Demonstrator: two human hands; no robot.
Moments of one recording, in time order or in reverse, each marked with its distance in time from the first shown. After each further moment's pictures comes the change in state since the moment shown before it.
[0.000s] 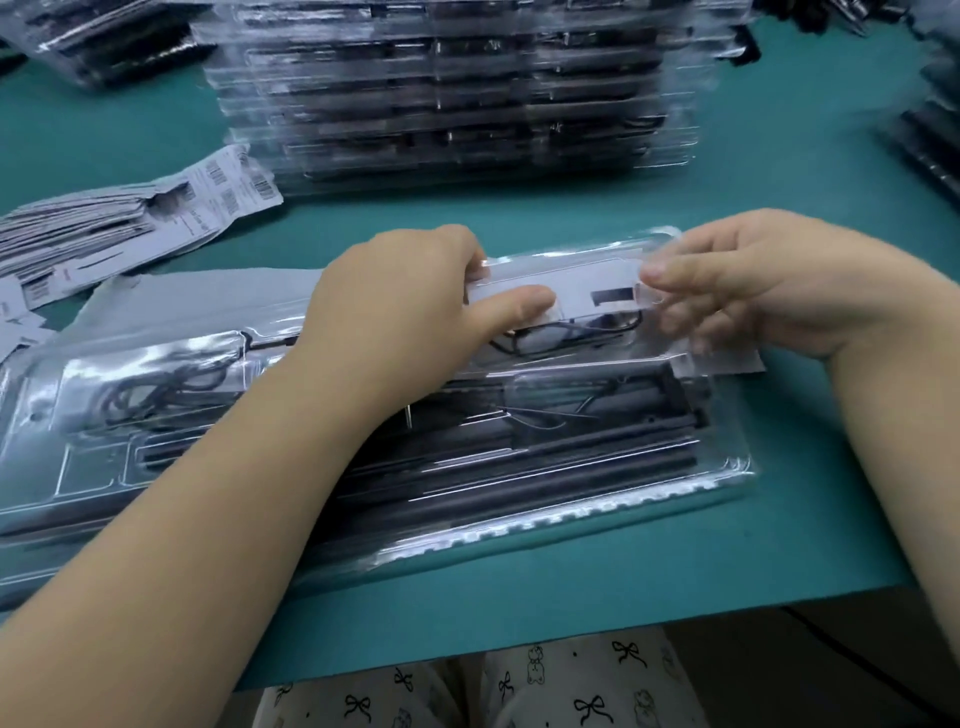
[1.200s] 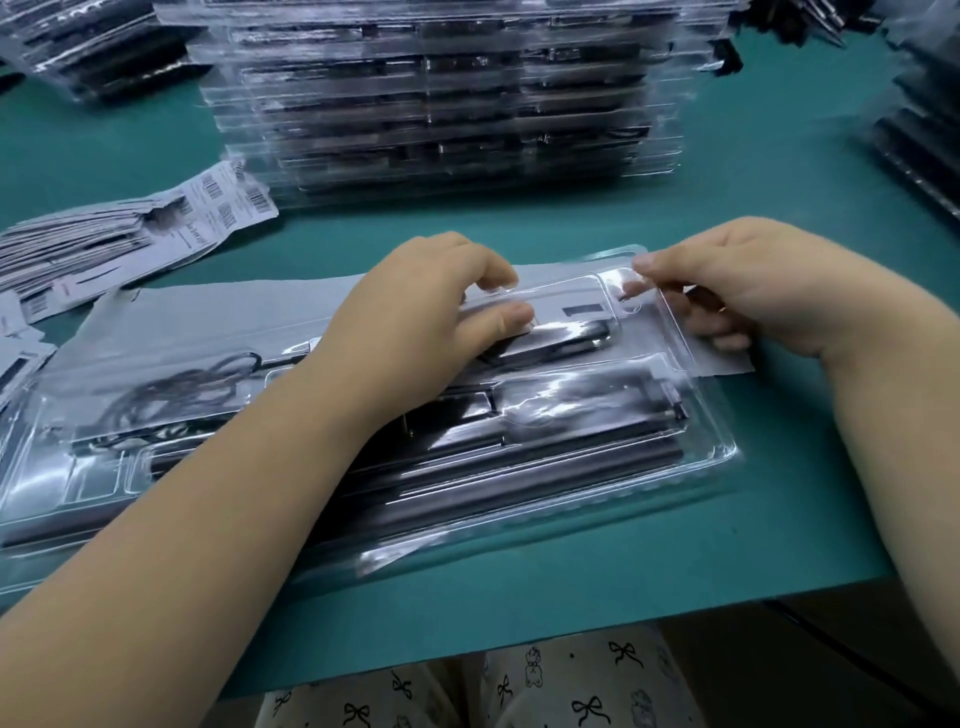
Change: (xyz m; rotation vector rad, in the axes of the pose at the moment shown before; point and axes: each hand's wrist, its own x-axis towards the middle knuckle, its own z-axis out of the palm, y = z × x) left_hand 0.004 -0.006 0.012 -0.255 -0.011 0.192; right_hand 0.002 0.001 -0.002 -0.169 0.099 0.079
